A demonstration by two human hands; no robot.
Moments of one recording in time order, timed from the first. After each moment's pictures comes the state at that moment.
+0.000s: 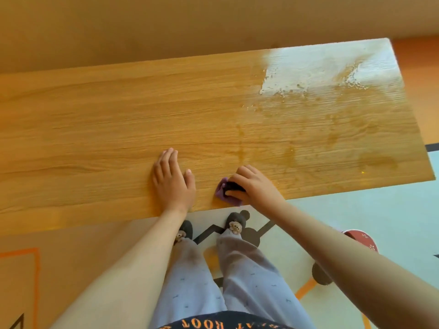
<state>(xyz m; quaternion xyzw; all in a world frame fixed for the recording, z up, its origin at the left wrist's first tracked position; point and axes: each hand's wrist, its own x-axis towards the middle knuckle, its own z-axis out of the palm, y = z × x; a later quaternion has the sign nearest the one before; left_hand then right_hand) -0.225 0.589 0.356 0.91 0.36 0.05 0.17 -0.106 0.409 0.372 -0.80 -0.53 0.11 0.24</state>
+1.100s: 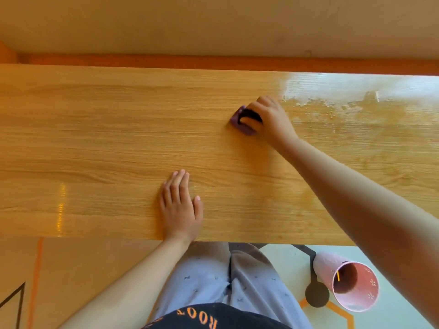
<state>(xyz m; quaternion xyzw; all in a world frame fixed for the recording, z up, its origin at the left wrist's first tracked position) -0.219 0.590 0.360 0.92 0.37 0.02 0.15 0.079 0.536 0.377 -0.83 -0.50 0.09 0.24</state>
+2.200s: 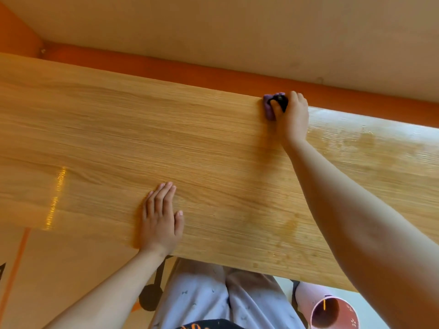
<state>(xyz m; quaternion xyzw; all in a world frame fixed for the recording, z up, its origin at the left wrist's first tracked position) -0.216 0.587 0.363 0.91 0.38 -0.01 0.15 0.160 0.556 0.374 -0.91 -0.27 0.05 0.30</state>
